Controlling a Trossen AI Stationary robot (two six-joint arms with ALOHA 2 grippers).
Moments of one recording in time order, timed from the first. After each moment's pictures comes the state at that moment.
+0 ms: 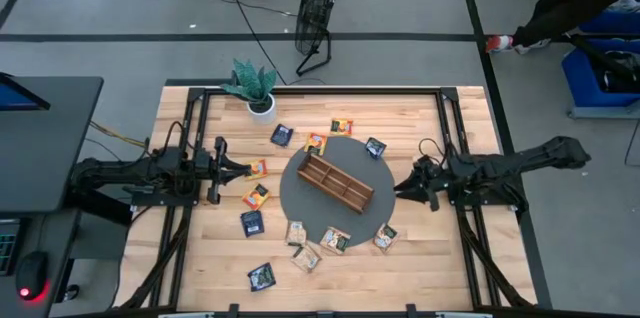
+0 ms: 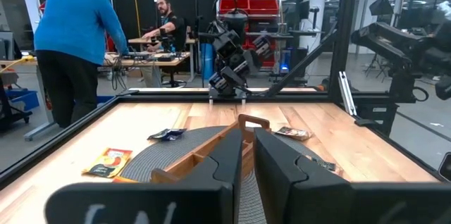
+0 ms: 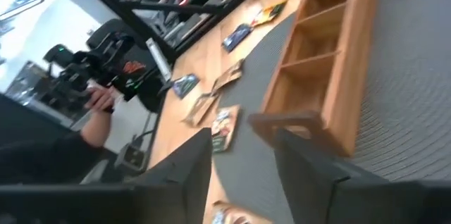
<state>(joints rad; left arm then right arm) -0.01 0.01 0.01 0.08 -0.03 -0.01 0.19 0.28 0.02 0.02 -0.04 0.73</state>
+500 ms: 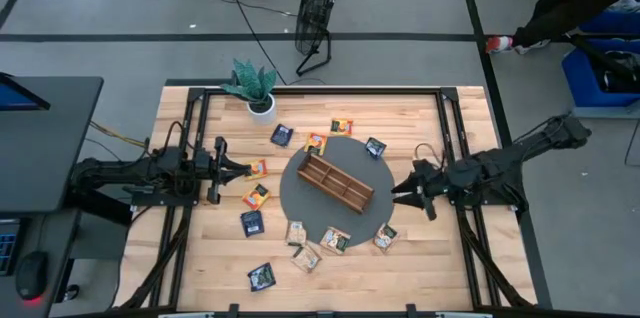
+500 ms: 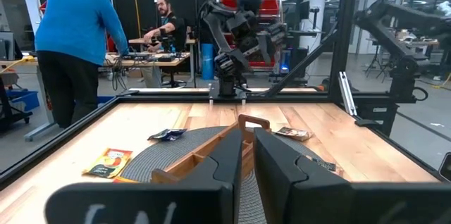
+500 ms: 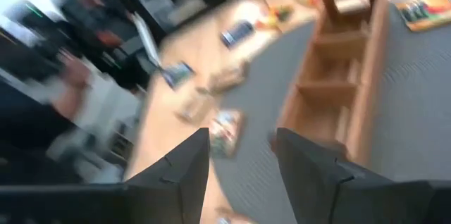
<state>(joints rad) -0.01 0.01 0.01 0.08 -0.03 -0.01 0.39 0.59 0.29 -0.08 0.18 0.63</state>
